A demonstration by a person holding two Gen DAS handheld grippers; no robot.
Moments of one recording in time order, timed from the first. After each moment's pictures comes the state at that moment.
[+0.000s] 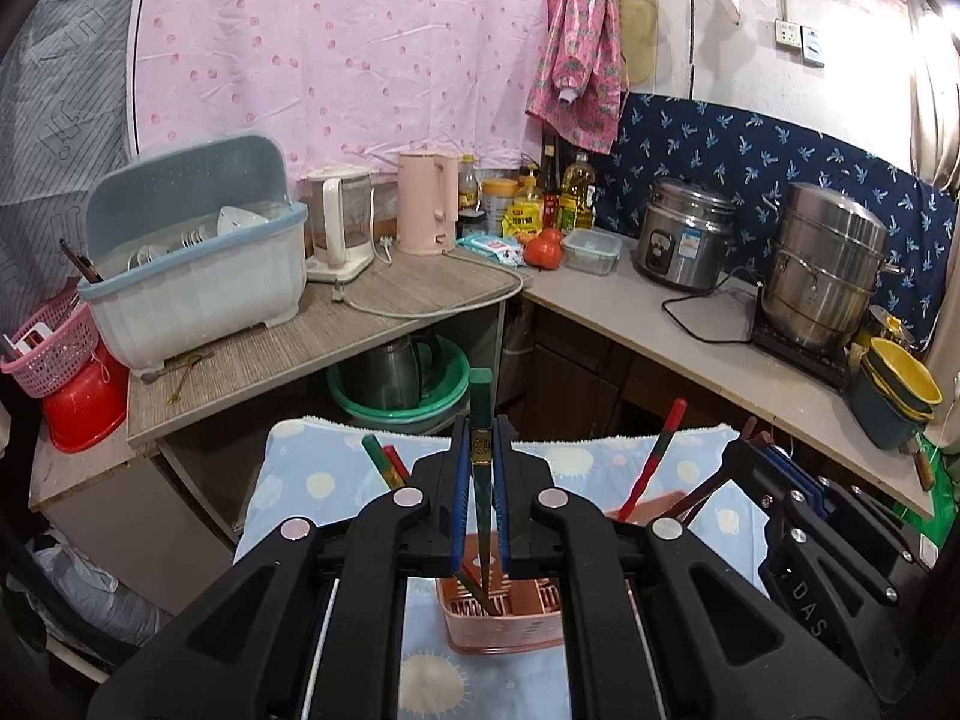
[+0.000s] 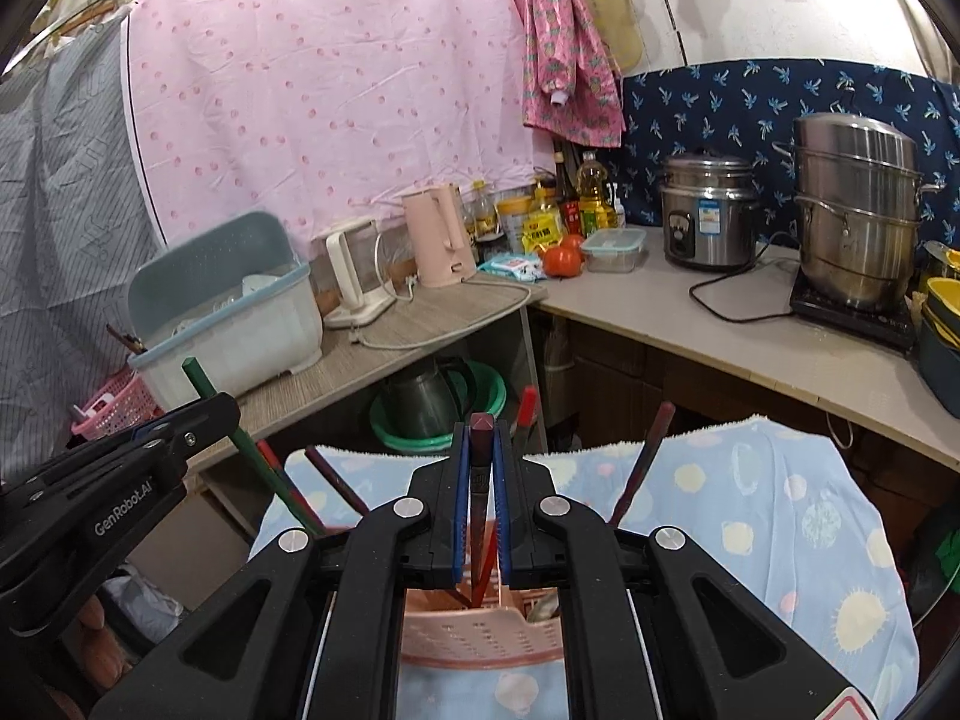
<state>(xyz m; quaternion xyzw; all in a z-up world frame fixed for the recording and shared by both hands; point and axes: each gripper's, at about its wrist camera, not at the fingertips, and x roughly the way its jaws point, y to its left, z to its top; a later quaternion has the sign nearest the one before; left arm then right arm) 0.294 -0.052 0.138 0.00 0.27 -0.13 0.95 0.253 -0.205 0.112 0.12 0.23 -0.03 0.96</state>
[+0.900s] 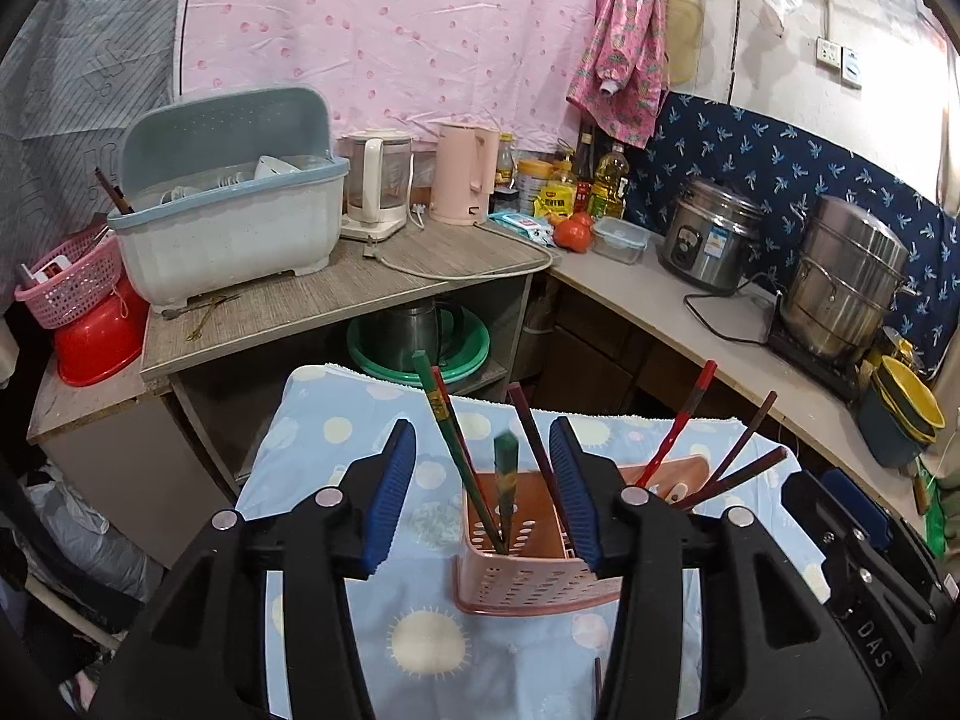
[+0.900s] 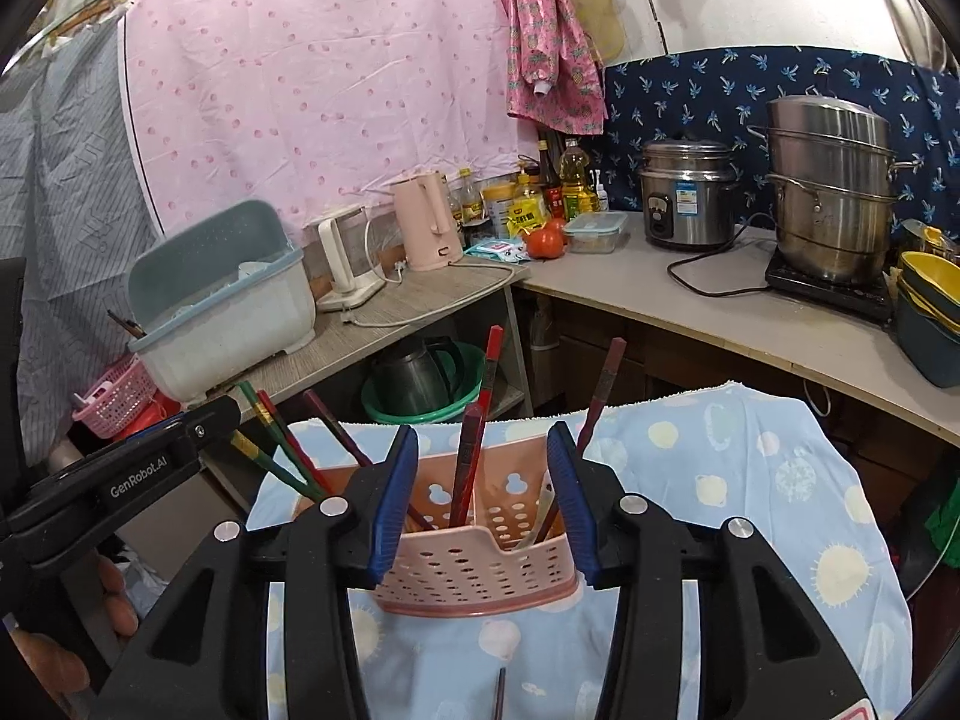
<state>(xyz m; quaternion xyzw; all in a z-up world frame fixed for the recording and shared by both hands) 0.272 -0.024 0.121 -0.04 0.29 -0.10 0.95 0.206 -0.211 0.104 0.12 0.24 -0.04 0.96</state>
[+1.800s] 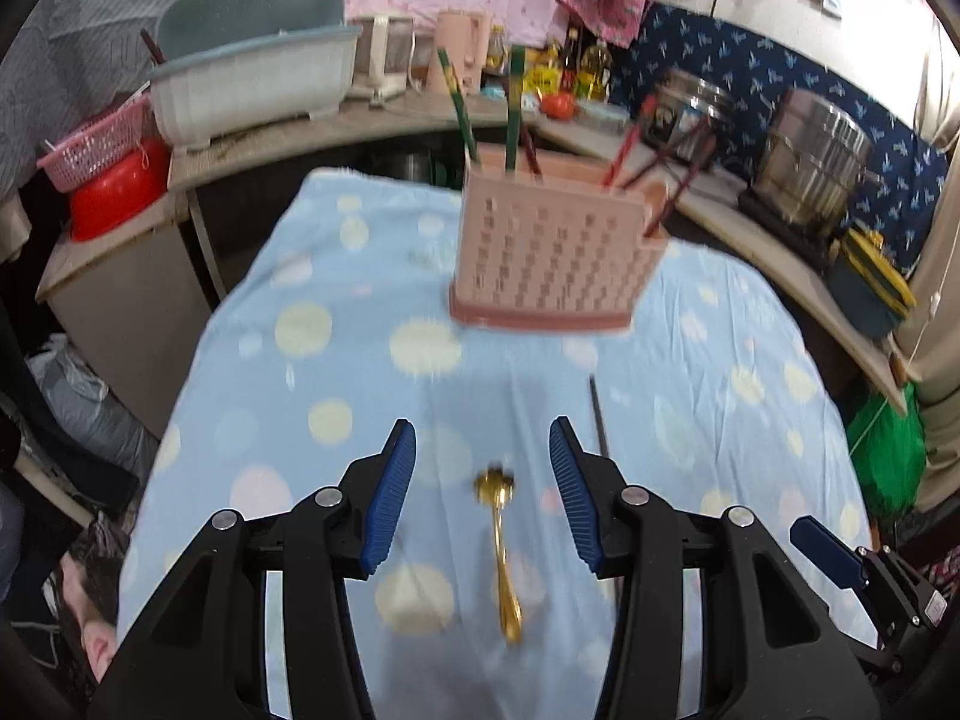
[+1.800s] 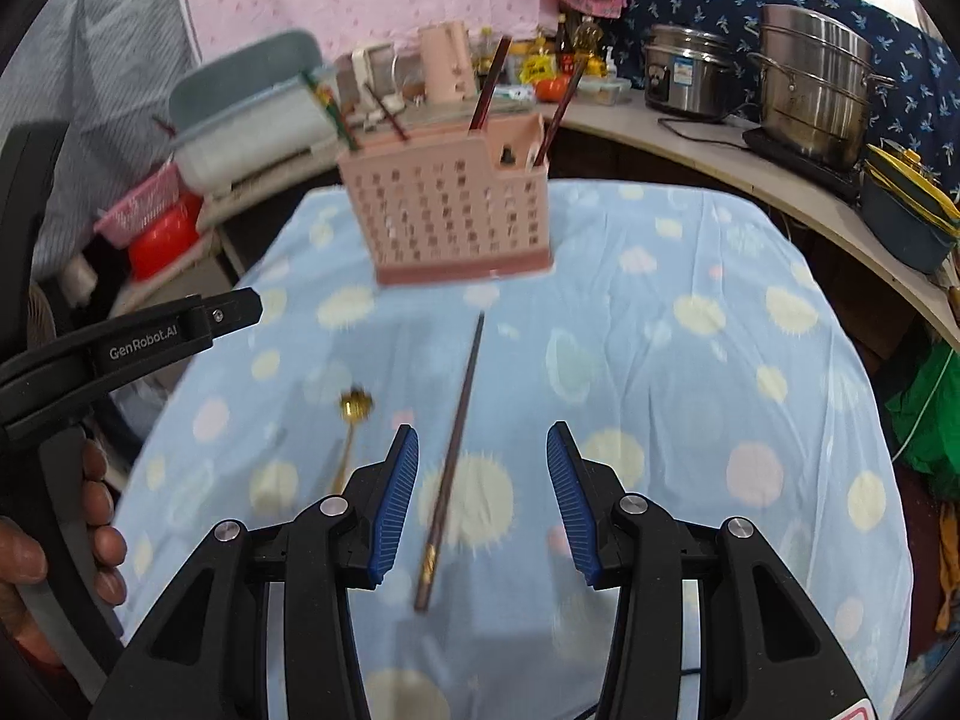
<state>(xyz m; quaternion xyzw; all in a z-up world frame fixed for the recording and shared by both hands) 0.111 -0.006 0.008 -0.04 0.40 -0.12 0.91 0.030 -0.166 -0.006 0.07 0.39 -0.02 0.92</state>
